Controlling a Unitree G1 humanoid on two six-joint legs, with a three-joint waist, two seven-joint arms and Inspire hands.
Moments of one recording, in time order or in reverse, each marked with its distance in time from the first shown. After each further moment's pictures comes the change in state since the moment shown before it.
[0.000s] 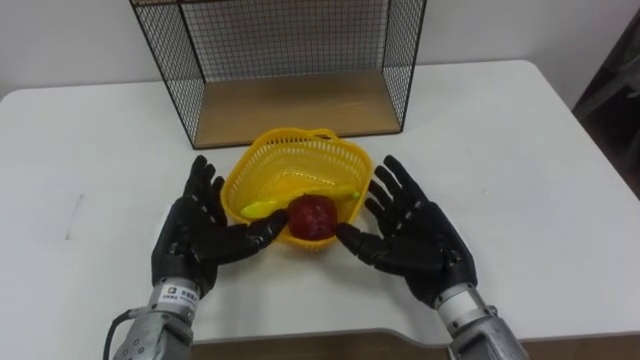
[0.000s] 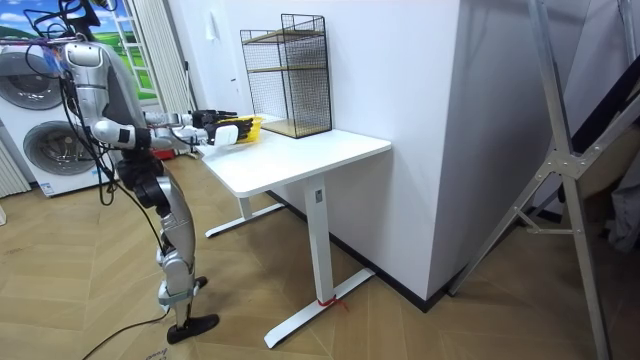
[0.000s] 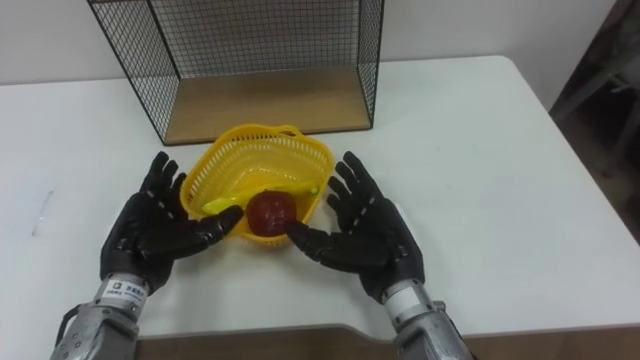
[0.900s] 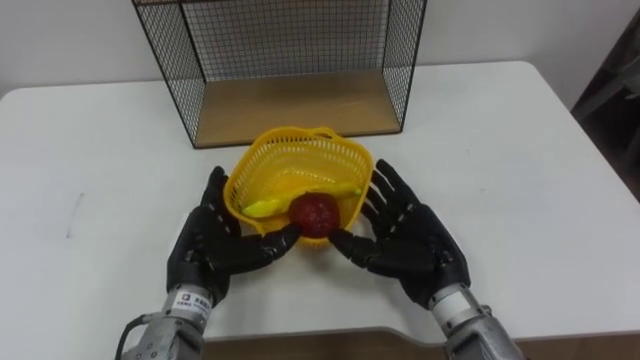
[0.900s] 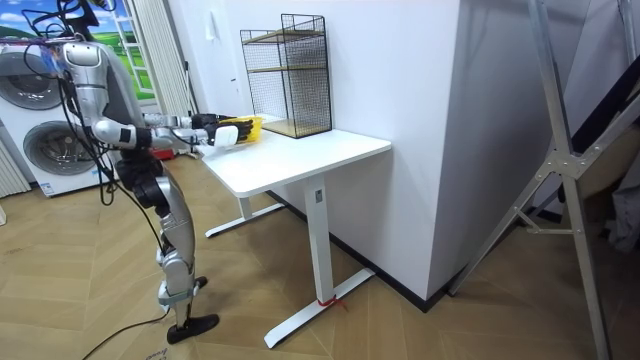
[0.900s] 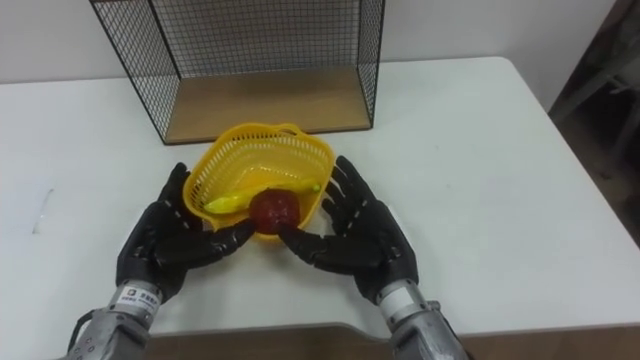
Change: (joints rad) left arm -0.001 0.001 -0.062 0.031 0.002 0.004 0.000; right arm -0.033 -0.002 0.031 0.021 -0.011 0.000 -0.047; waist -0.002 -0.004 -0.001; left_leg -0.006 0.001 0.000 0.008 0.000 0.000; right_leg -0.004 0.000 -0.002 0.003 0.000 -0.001
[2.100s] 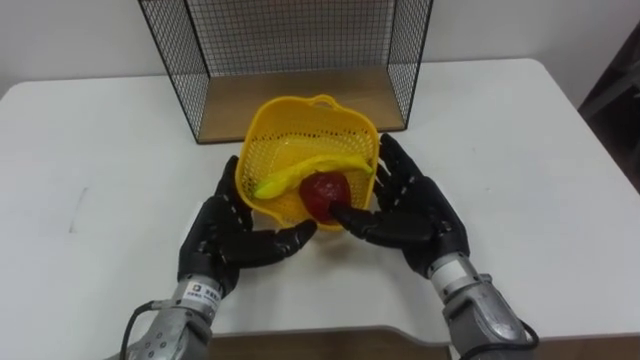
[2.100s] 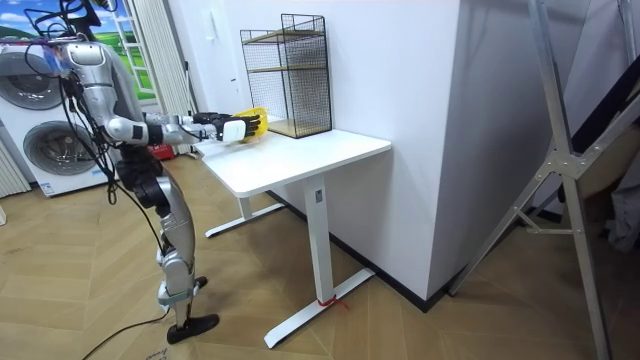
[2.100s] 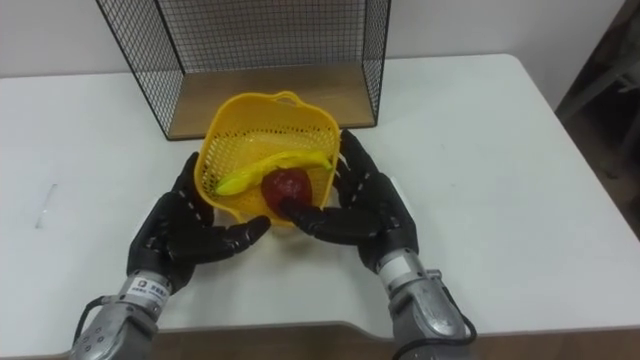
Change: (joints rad) left arm -0.042 0.012 -0.034 0.001 0.034 0.001 -0.012; right arm -0.115 -0.021 0.018 0.051 -0.033 -0.001 -0.060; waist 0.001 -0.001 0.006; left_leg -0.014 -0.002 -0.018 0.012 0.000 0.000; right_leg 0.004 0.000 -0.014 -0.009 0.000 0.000
